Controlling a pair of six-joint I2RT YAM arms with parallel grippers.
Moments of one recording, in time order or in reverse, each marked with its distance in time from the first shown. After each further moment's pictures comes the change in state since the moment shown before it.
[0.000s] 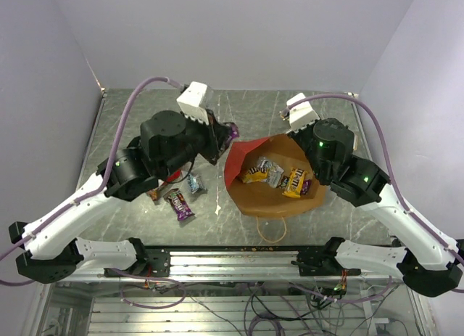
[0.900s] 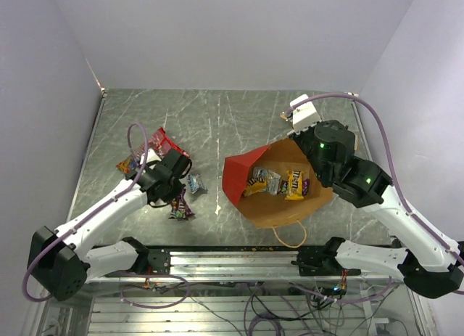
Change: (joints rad) left arm 0.426 -0.042 -0.642 -0.438 -0.101 -0.931; right arm -0.004 -0.010 -0.006 -0.034 -0.025 0.078
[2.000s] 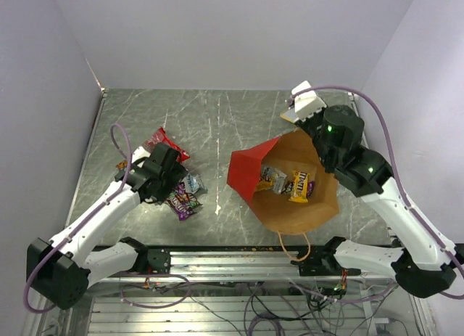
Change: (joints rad) left arm 0.127 -0.024 -0.002 0.069 0.082 -0.063; right arm -0.081 0.027 0.070 0.025 -0.017 -0.197
